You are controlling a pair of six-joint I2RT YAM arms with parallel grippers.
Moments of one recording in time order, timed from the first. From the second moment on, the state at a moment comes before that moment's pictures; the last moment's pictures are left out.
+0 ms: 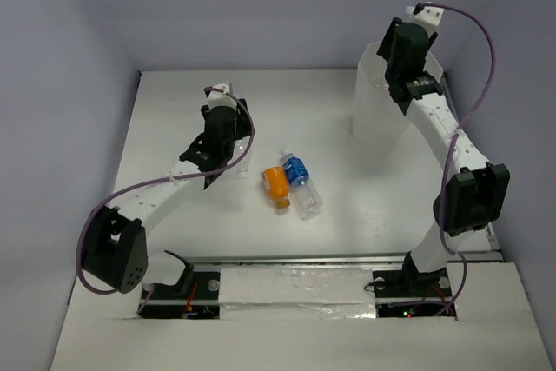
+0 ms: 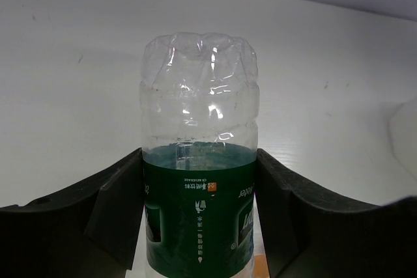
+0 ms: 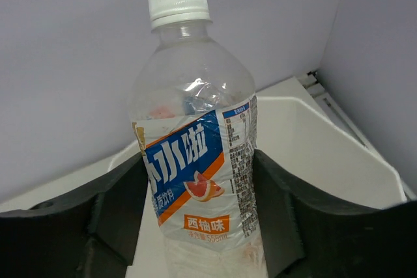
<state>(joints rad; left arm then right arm) -0.51 1.35 0.91 0.09 -0.43 -0.37 0.22 1.70 1.68 -0.08 0.62 0.21</state>
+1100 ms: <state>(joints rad) -0.75 1.57 1.53 0.18 -0.22 -0.41 0.22 0.99 1.13 -0.02 0.33 0.44</state>
